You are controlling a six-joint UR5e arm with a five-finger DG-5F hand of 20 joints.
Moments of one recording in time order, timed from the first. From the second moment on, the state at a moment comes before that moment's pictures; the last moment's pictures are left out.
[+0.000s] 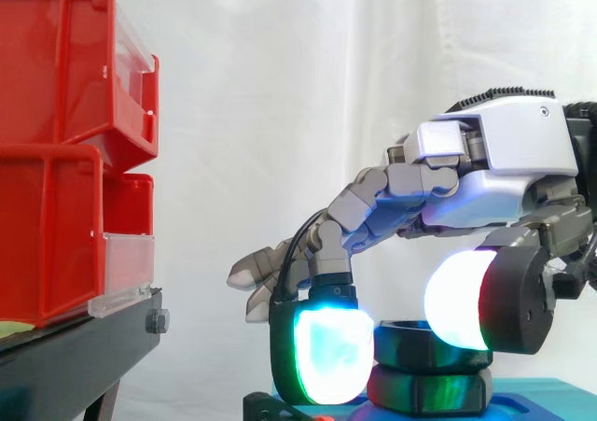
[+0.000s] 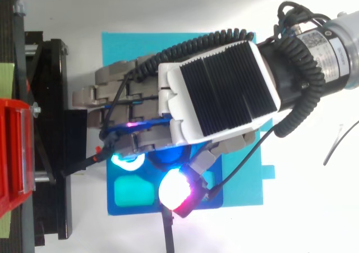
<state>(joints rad) 0.00 -2.31 -1.07 -2.94 -1.94 -1.38</state>
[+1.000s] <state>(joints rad) -0.01 -2.31 -1.07 -2.85 -1.99 -1.35</state>
